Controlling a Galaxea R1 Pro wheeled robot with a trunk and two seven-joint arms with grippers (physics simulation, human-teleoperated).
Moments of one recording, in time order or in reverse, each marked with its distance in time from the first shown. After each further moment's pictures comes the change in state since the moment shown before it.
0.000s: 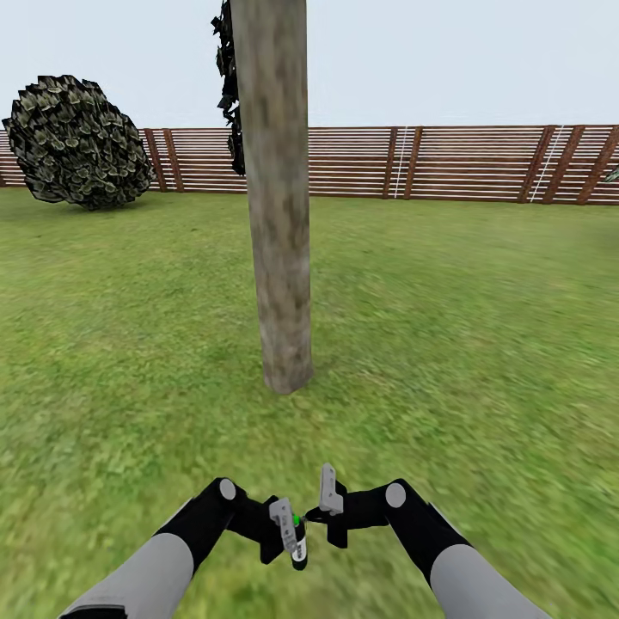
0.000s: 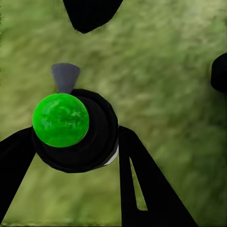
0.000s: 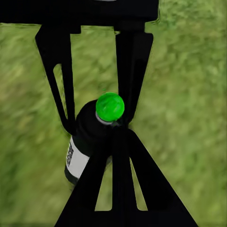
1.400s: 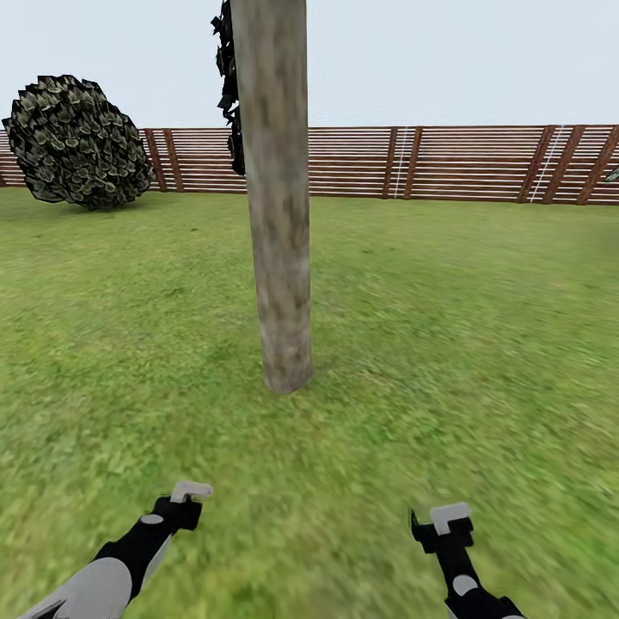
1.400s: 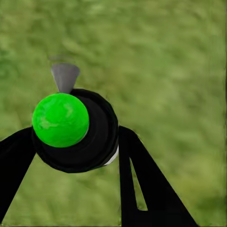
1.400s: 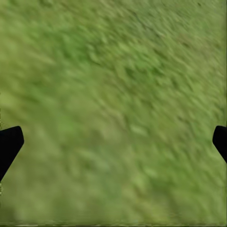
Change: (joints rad) left arm 0.019 0.185 0.442 0.202 0.292 0.068 0.938; right arm 0.091 -0.143 -0.381 0.398 -0.157 -0.098 -1.214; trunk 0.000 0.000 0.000
